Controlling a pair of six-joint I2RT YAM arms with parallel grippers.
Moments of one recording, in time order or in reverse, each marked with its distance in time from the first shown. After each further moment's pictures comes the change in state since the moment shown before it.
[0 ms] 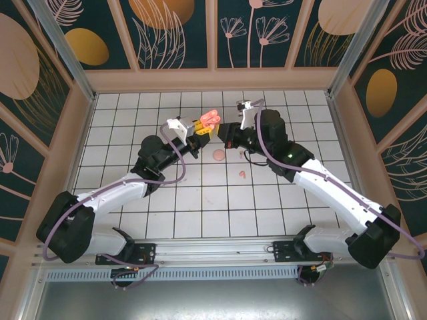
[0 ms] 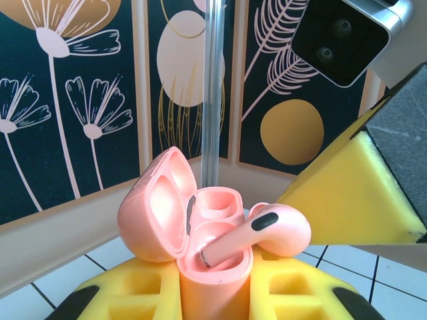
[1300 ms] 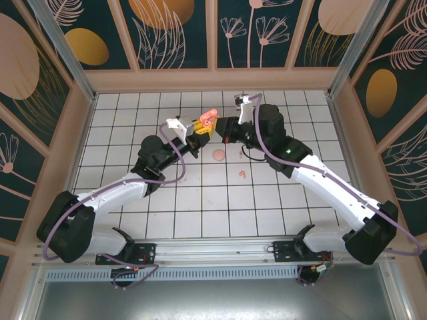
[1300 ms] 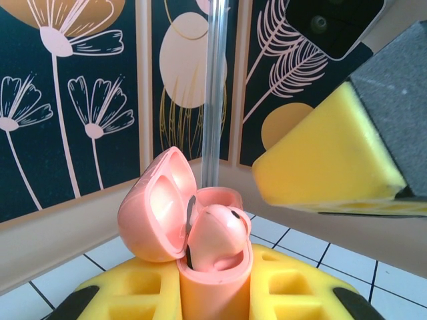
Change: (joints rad) left arm 0.000 0.003 0.000 0.015 -0.008 -0.019; right arm 0.000 0.035 0.067 0.000 0.011 -0.023
